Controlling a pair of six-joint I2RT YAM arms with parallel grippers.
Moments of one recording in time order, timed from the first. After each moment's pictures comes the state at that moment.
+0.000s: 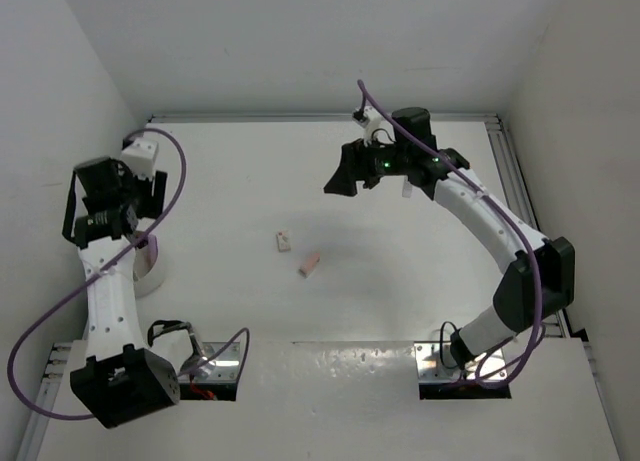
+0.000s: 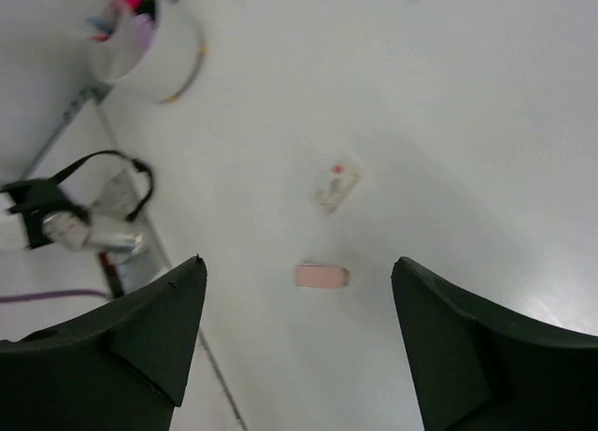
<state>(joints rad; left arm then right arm) 0.37 0.99 0.99 -0.59 0.13 0.46 0.44 1.55 1.34 -0.37 -0.71 0.15</state>
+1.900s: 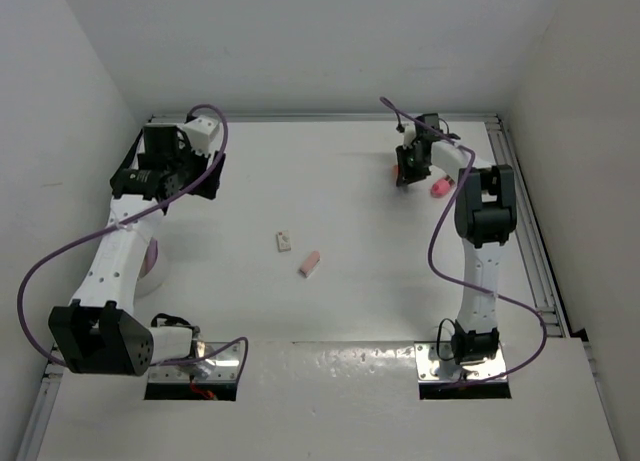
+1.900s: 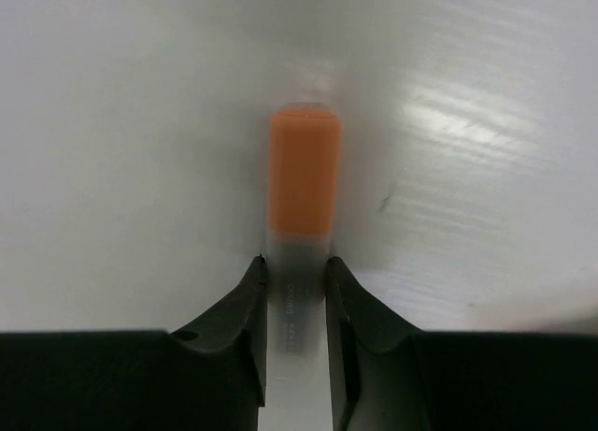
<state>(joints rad) -0.02 1.26 1.26 -0.66 0.09 0.30 0.08 2.28 1.71 -0.51 -0.15 -0.10</state>
